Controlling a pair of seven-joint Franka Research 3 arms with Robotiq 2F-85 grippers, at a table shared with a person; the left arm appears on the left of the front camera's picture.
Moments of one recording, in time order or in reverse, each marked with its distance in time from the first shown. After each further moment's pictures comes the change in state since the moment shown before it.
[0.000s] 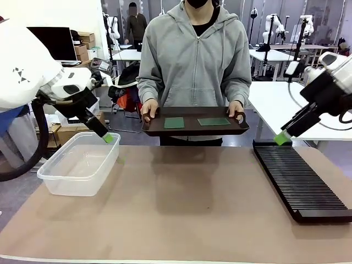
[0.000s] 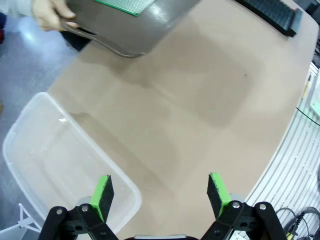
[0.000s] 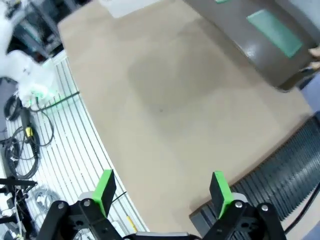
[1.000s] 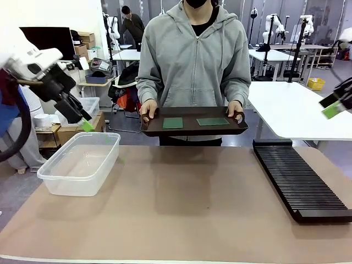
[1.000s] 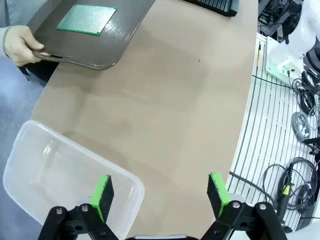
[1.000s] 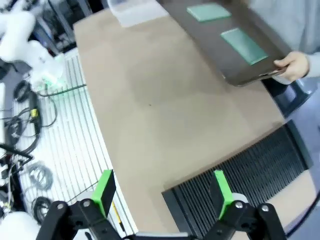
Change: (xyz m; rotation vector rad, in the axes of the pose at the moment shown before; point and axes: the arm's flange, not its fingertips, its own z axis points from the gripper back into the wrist) left arm -0.012 0.059 0.052 -0.267 -0.044 -0.218; right arm -0.030 -0.058 0.112 0.062 -0.072 0.141
